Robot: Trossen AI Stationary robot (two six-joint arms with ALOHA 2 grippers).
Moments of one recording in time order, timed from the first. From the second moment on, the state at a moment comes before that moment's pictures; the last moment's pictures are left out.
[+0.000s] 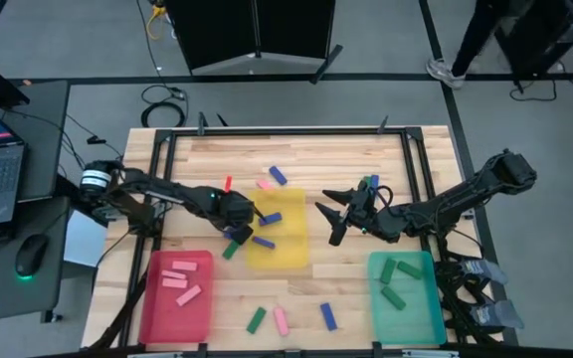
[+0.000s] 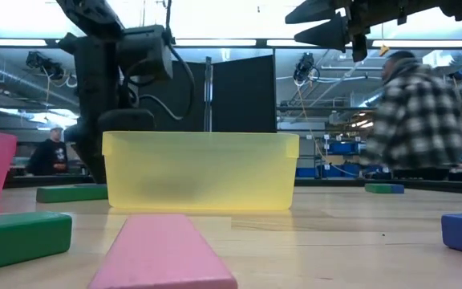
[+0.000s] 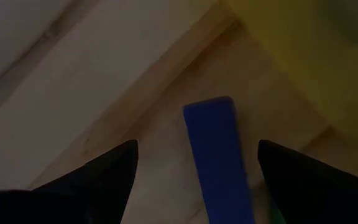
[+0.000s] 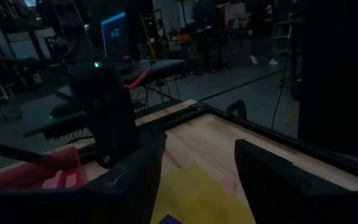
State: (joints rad) left arm -0.01 1.56 0.82 -0.66 -0.15 -0.84; right arm 0.33 1.27 0.60 0.60 0.85 0.26
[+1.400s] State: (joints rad) left arm -0.12 1.61 1.10 -0.40 -0.32 -0.60; right arm 0.36 1.27 0.60 0.63 0.85 0.21
